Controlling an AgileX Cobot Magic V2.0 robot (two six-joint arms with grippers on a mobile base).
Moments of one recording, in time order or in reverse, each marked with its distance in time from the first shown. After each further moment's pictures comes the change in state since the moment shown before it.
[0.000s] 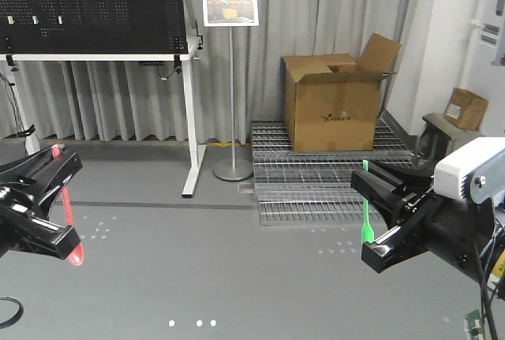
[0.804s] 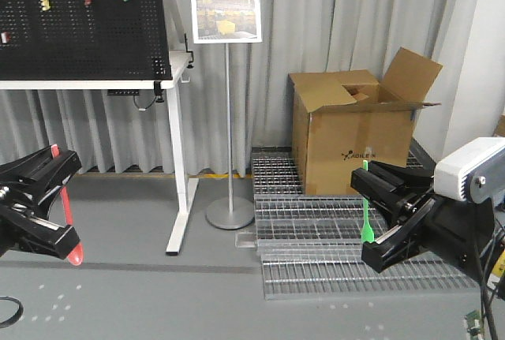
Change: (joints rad) left arm 0.000 0.000 0.000 0.000 0.000 0.000; right arm 0.000 0.000 0.000 0.000 0.000 0.000
